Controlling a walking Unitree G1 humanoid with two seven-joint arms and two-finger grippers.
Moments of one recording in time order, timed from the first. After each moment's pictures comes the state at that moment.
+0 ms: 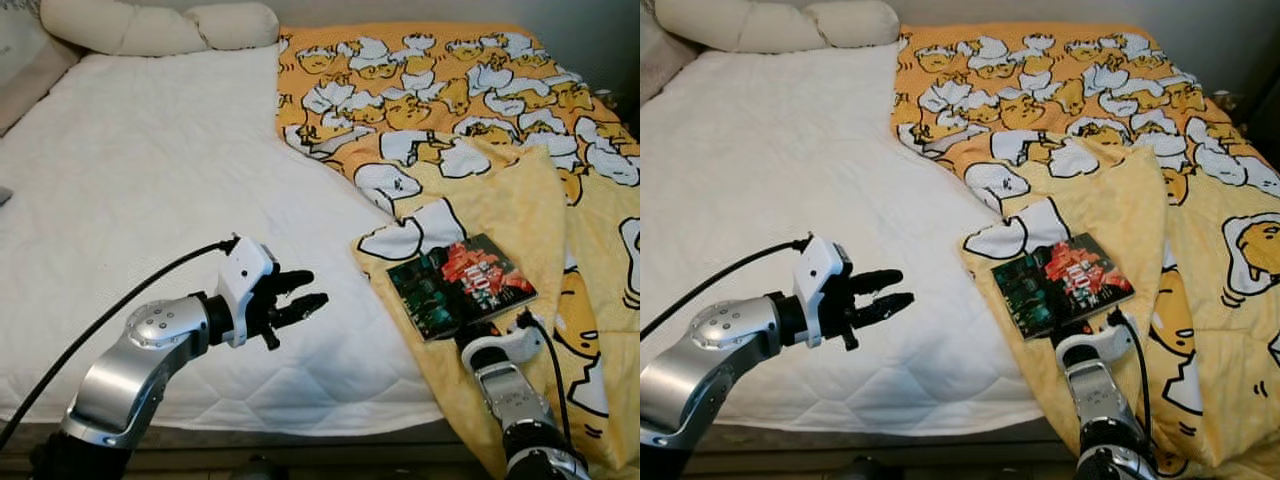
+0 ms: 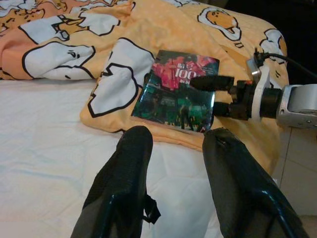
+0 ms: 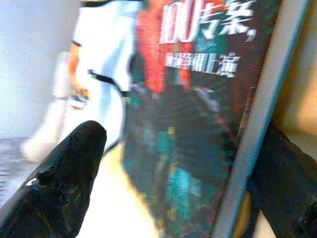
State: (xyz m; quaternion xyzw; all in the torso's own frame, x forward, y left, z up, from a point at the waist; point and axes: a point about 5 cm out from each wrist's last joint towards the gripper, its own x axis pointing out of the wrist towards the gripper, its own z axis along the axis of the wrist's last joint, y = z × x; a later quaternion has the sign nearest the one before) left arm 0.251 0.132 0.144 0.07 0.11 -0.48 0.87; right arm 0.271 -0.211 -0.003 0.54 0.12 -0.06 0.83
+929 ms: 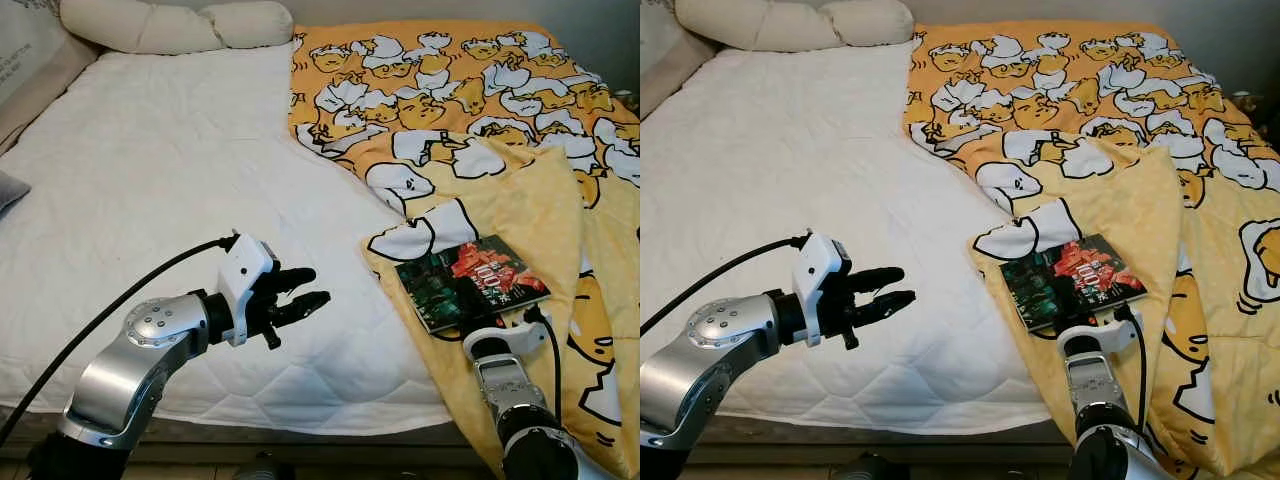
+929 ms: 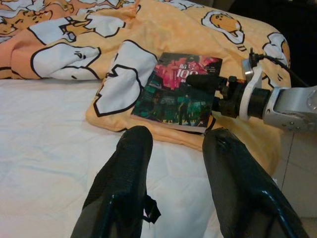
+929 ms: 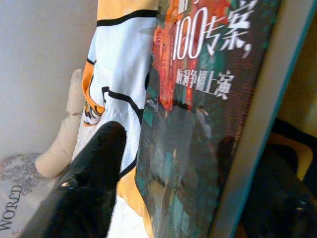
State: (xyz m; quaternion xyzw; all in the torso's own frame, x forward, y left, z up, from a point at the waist) left arm 0.250 0.129 0.148 0.06 0.11 -0.48 0.87; right arm 0.281 -0.214 -0.001 0.55 0.07 -0.09 0.83
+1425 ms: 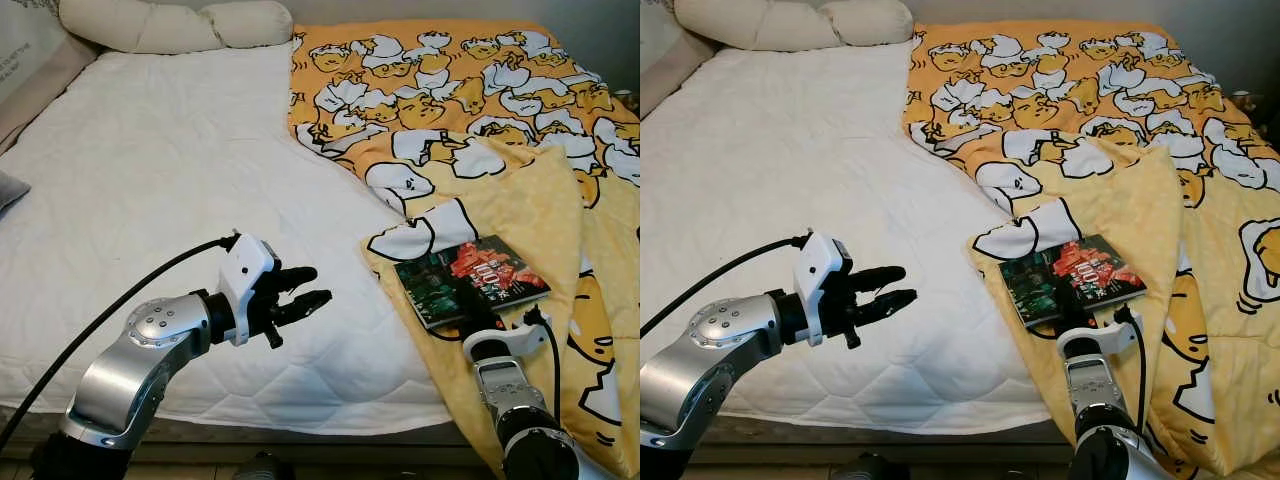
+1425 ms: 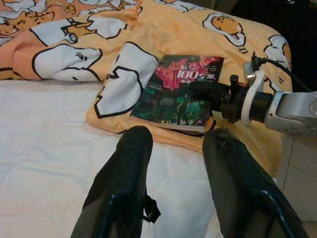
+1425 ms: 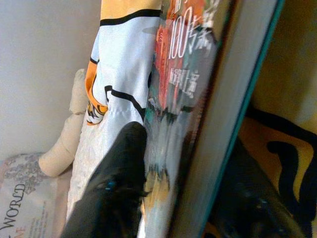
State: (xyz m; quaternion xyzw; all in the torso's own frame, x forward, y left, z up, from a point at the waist) left arm 0.251 0.128 0.148 0.06 0.10 -0.48 0.87; right arm 0.280 -0.214 -0.001 0.55 0.07 -0.08 0.83
